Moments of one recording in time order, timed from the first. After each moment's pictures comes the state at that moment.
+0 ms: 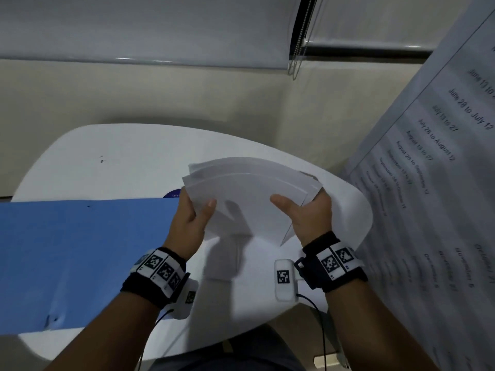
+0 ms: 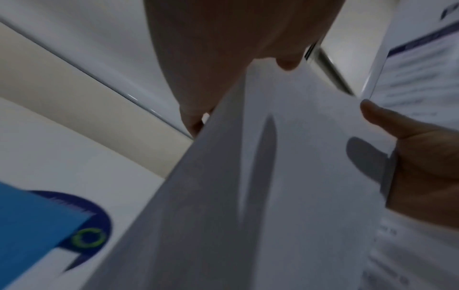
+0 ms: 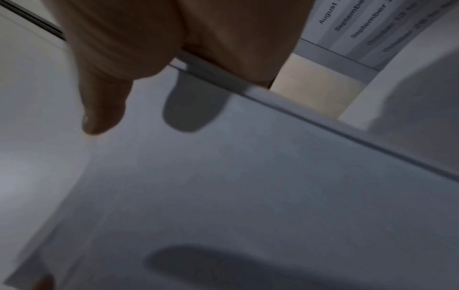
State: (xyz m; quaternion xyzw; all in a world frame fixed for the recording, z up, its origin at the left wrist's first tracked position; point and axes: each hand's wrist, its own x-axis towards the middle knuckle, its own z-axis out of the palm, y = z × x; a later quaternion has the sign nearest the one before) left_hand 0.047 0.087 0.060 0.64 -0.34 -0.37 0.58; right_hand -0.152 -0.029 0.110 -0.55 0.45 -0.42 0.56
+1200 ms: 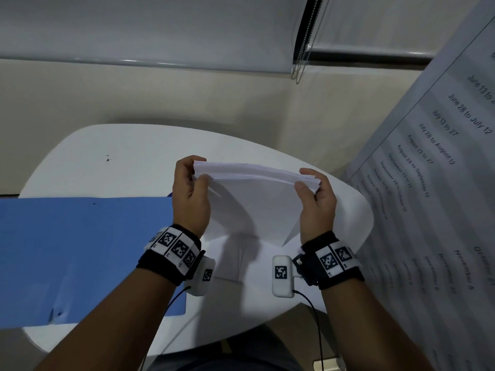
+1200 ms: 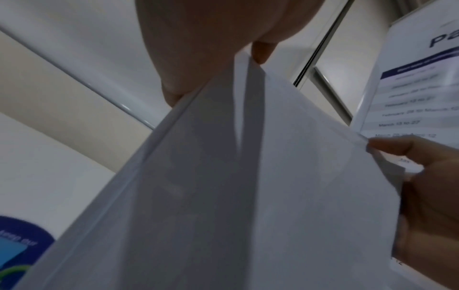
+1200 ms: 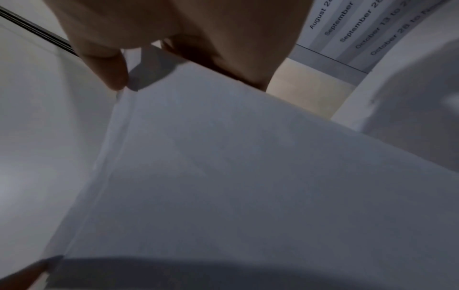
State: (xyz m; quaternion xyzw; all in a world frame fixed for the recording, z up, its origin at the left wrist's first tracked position) left_hand 0.044 0.057 0.095 0.63 -0.30 -0.23 0.68; right_hand -0.147 -0.031 0.106 -0.52 0.46 -0.50 0.52
